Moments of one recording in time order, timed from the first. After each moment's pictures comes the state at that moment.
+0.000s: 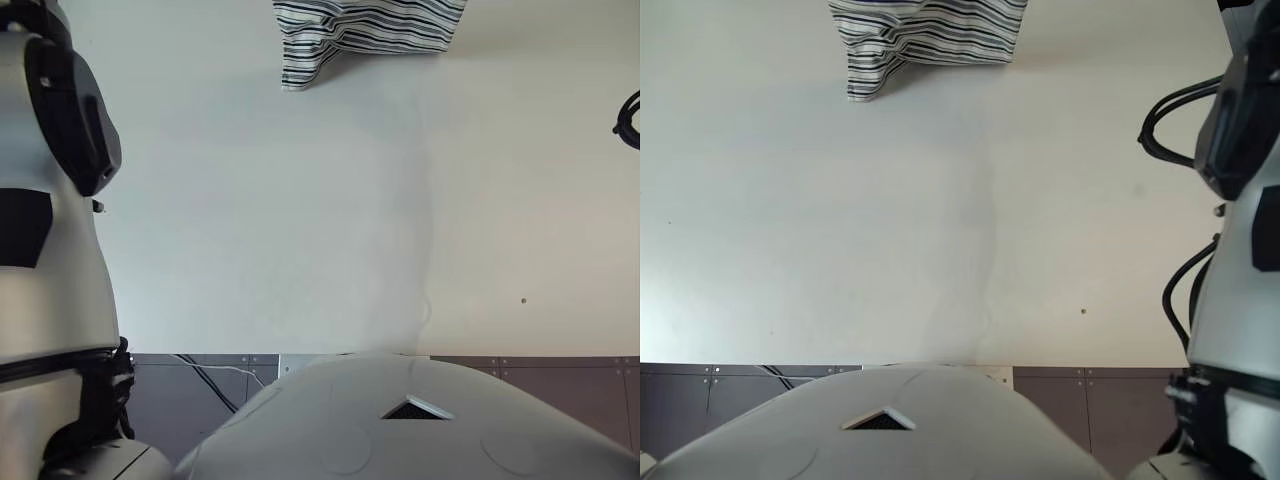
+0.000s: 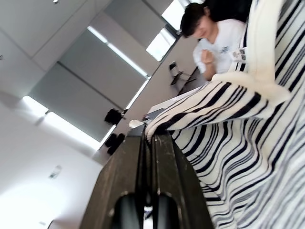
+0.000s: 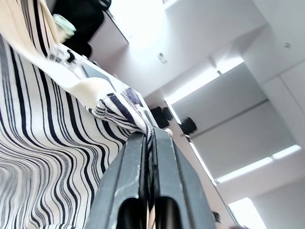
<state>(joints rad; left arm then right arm) -1.39 0.54 -0.08 1.23 0.17 -0.49 -0.76 -1.48 -0.57 0.13 1.22 -0.22 -0.45 0.78</state>
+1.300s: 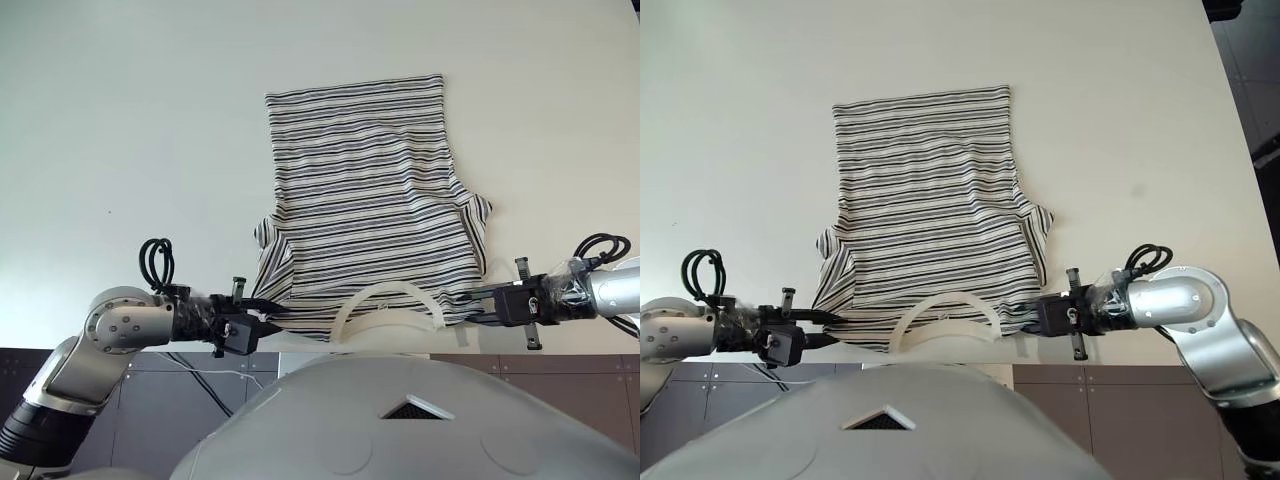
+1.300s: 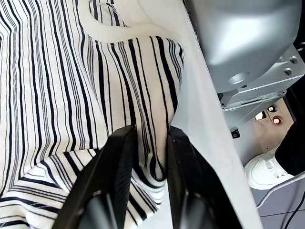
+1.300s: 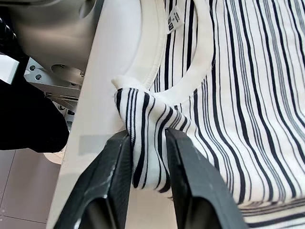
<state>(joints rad) 0.57 1.00 -0.07 -0.44 -0.04 -0.32 -1.11 0.38 -1.09 0.10 -0.53 0.12 0.06 1.26</state>
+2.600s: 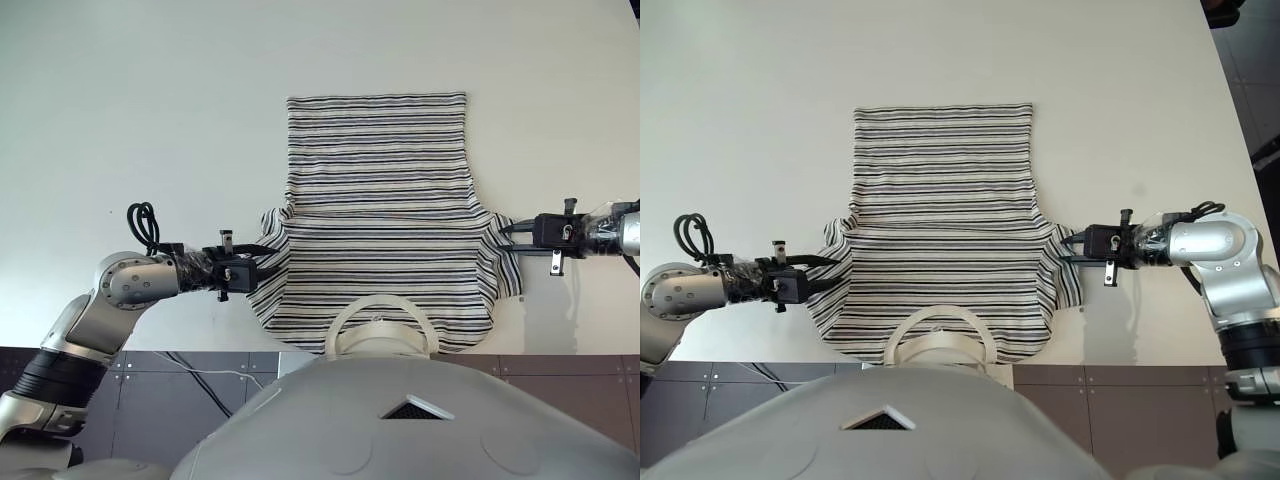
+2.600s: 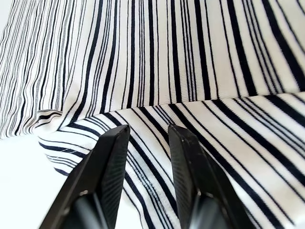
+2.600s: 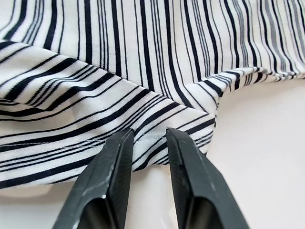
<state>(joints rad) 0.29 0.99 -0.24 -0.14 0.06 -0.36 -0.88 0.02 -1.01 0.18 0.14 0.04 -0.22 1.20</state>
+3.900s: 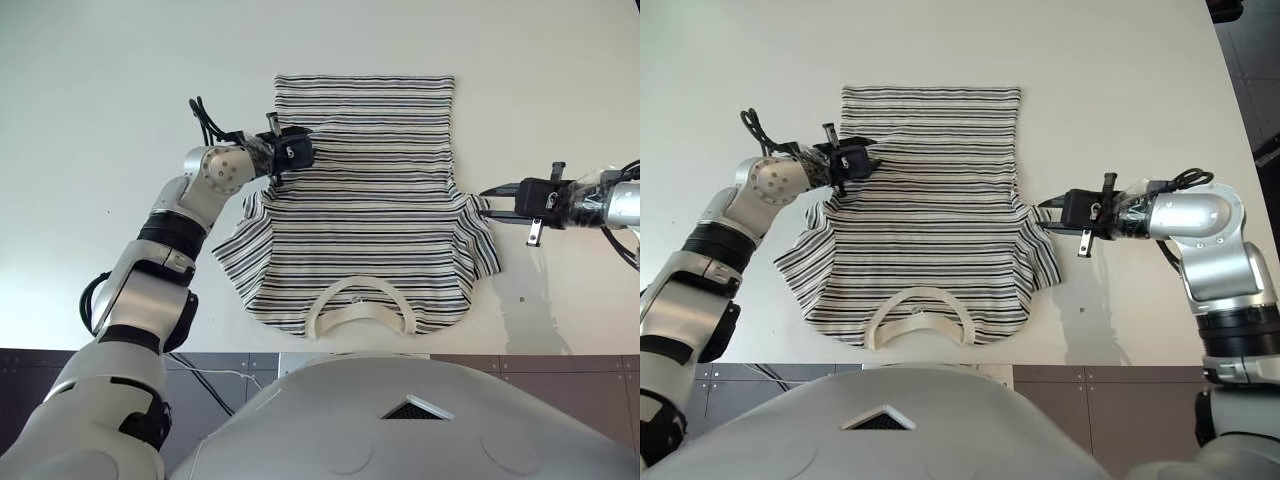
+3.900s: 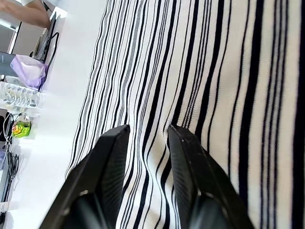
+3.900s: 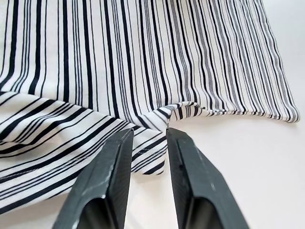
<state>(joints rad) -0.53 0.51 -0.48 0.75 0.36 -0.41 -0.52 -0.07 -0.91 0.16 0.00 0.02 -0.10 1.12</state>
